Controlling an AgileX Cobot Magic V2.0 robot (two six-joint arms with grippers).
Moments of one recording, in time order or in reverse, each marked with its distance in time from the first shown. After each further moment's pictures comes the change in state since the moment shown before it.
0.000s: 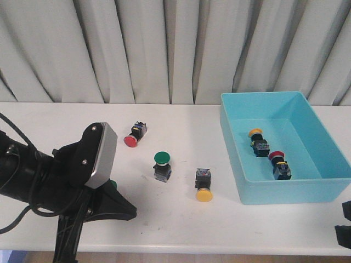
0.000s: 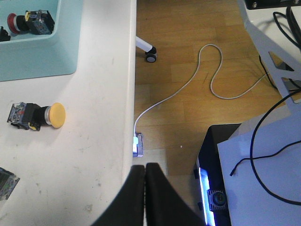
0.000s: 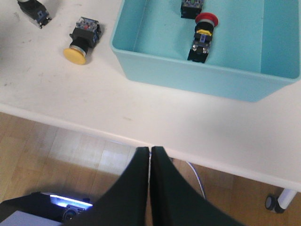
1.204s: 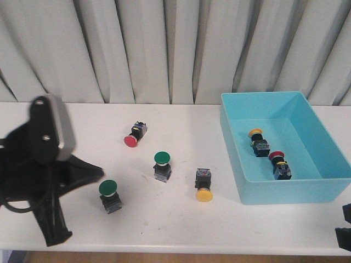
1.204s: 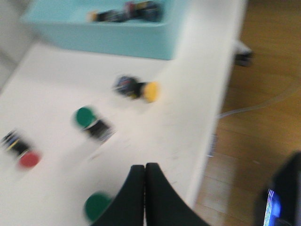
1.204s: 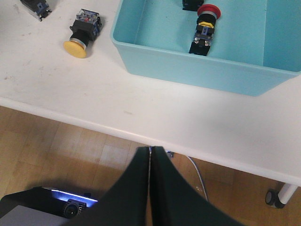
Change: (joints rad) left arm 0.000 -0.246 0.089 0.237 -0.321 -0.440; right arm 0.000 0.000 0.000 0.000 0.015 0.000
